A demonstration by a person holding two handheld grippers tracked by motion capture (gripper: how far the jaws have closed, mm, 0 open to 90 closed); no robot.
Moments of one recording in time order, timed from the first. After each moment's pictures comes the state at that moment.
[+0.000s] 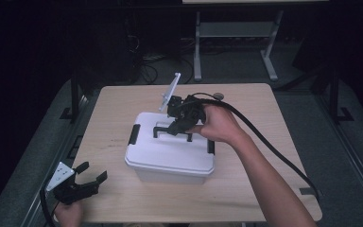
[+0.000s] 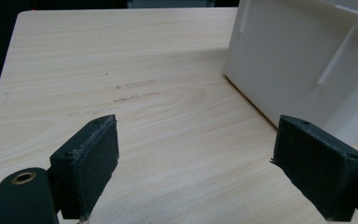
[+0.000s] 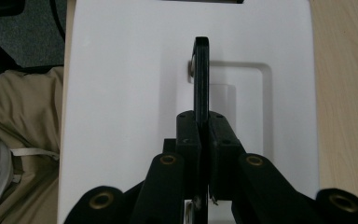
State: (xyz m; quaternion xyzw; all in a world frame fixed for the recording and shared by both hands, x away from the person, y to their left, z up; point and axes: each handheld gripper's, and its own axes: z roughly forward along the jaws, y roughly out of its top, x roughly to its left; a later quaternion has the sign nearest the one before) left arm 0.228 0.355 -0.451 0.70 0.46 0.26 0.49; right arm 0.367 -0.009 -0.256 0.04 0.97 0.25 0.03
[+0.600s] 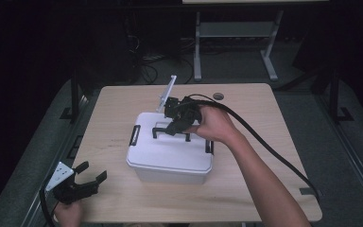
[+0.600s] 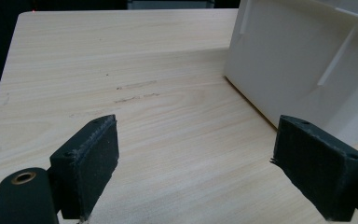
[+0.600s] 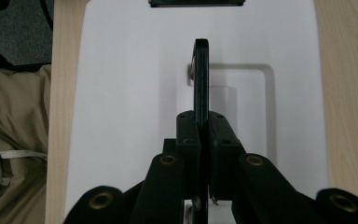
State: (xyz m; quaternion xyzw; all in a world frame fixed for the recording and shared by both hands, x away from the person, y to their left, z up) left arm 0.229 0.355 -0.451 0.70 0.46 0.26 0.49; right arm 0.378 -0.001 -0.269 0.04 0.97 0.24 0.03
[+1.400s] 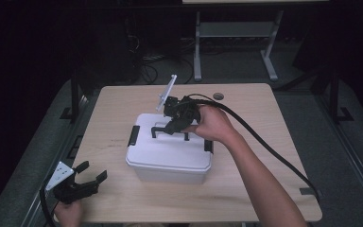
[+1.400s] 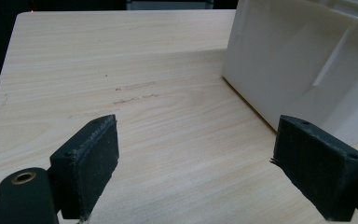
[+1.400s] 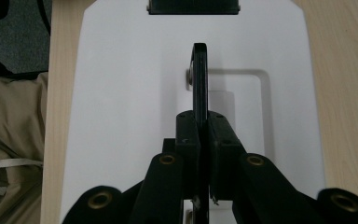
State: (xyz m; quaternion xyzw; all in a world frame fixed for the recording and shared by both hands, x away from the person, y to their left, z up) left arm 0.230 0.355 -0.451 0.70 0.46 0.25 0.49; right arm 0.383 0.001 -0.274 0.05 0.97 0.25 0.02
